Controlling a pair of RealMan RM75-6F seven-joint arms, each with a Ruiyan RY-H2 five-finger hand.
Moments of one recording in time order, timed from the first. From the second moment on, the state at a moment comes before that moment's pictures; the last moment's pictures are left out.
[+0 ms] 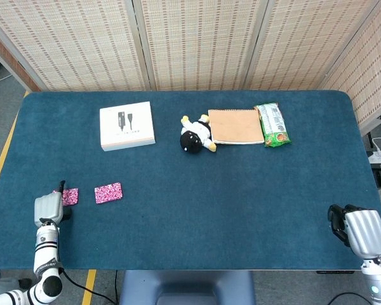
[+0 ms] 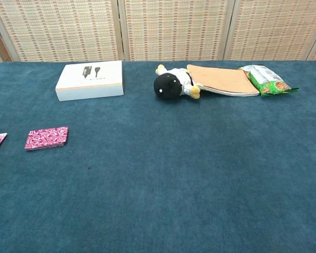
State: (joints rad) left arm -0.44 -1.53 -0.19 -1.43 0.71 1.21 0.63; right arm 0.06 -1.17 0.04 -1.51 -1.63 1.59 -0.03
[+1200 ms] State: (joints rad) left arm -0.58 -1.76 -0.24 -1.53 0.64 1.36 0.88; right arm 0.06 -1.17 0.04 -1.51 -1.63 1.58 -0.03
